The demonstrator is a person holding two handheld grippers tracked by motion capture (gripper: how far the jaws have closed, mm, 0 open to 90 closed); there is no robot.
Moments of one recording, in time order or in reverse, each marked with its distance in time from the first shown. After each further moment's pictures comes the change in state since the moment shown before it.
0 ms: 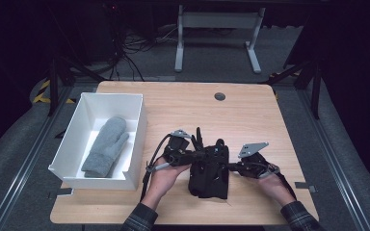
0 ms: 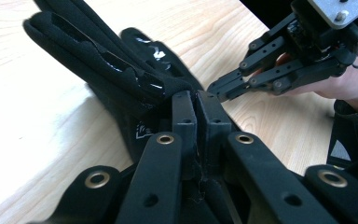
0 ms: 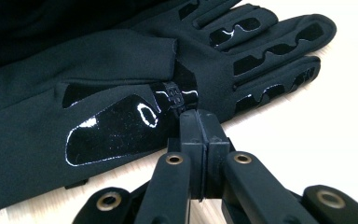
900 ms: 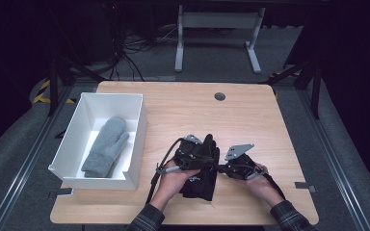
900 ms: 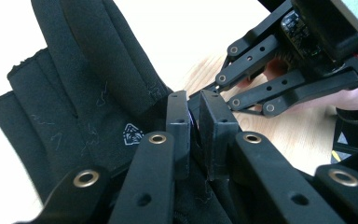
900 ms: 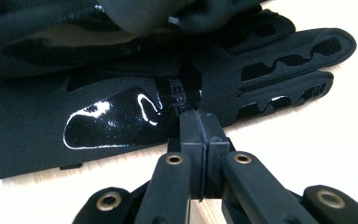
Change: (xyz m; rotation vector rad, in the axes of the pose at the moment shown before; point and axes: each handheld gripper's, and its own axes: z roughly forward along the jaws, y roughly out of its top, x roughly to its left) left arm -0.008 -0.003 0.029 0.038 -0.045 0.021; right arm 0.022 0.021 0.021 0.005 0.020 -0.046
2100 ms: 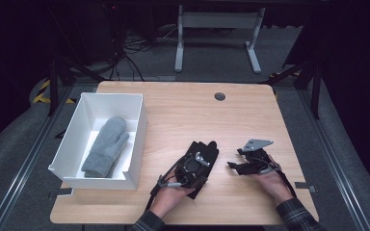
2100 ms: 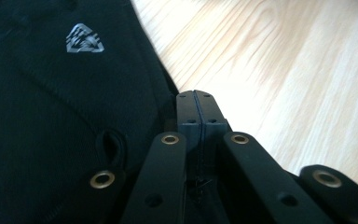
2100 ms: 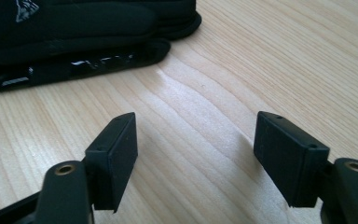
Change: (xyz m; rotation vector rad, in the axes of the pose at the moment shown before) left arm -0.022 -0.036 0.007 0.284 0.173 0.163; right arm -0.041 -0.033 -0.019 -0.065 -0.197 0.127
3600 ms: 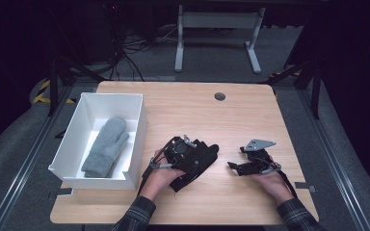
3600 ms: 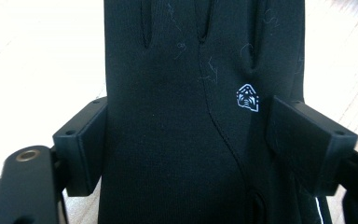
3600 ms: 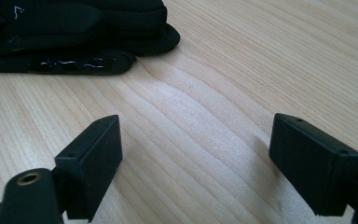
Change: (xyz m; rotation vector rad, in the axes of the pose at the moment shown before) left arm 0.064 0.014 0.001 -0.025 0.144 0.022; right arm -0.005 -0.007 0.004 -0.046 -0.010 0.035
